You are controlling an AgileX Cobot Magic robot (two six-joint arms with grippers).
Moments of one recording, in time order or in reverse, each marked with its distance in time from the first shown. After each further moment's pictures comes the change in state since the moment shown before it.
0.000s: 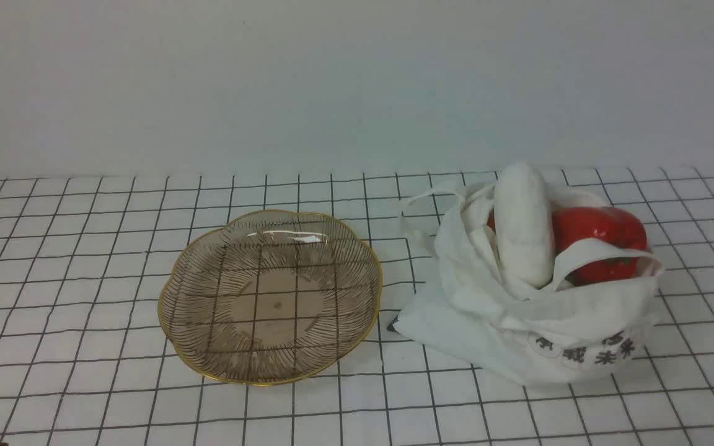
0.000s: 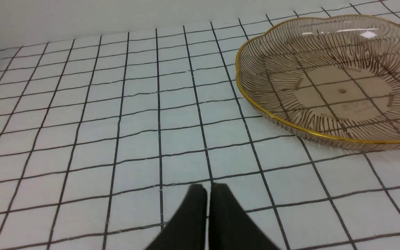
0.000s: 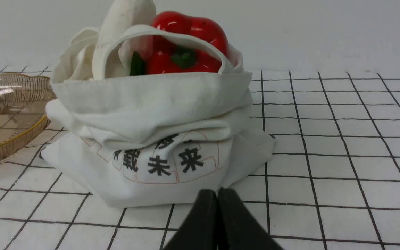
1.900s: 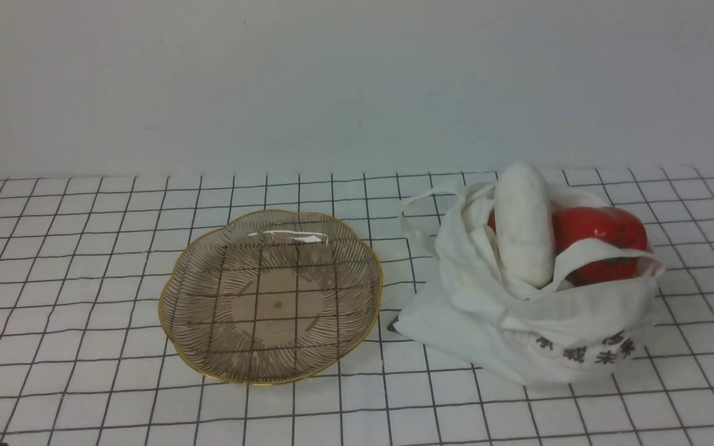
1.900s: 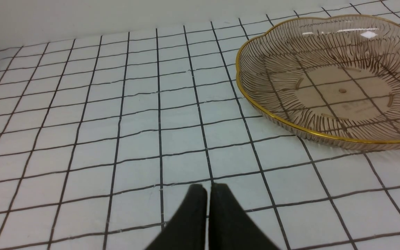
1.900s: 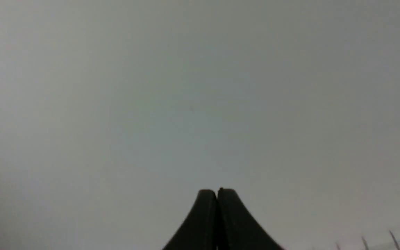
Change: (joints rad) right arm 0.001 0.302 -0.523 0.330 -0.123 0.138; left arm 0.000 0.000 0.000 0.000 0.000 0.000
